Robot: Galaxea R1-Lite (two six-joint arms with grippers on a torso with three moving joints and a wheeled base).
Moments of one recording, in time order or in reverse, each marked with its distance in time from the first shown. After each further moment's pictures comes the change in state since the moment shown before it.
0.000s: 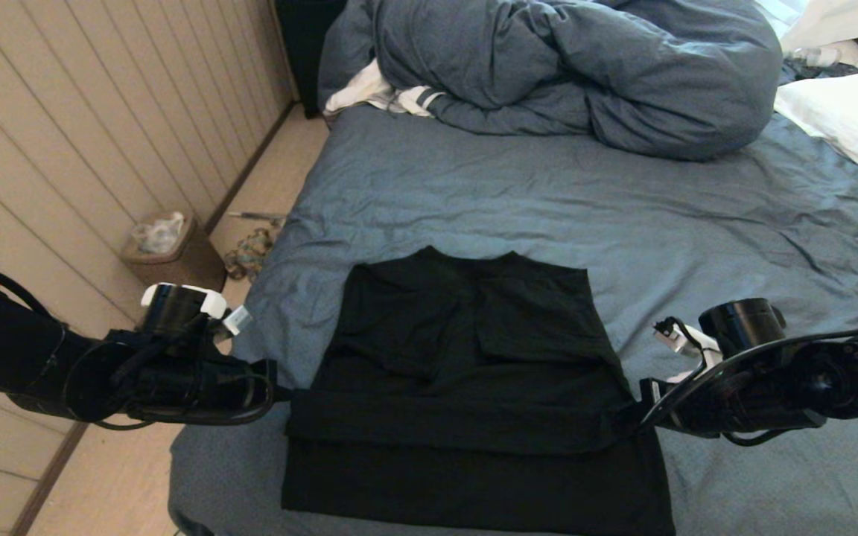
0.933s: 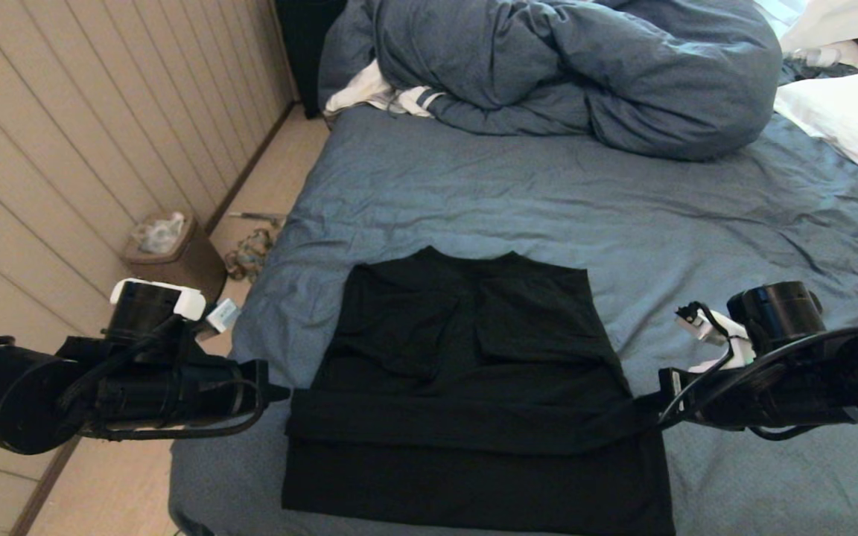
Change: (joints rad) left arm -0.048 -0.147 0.092 -0.028 0.020 -0.021; right arm 0.004 -0.135 0.005 0.072 -0.037 0.013
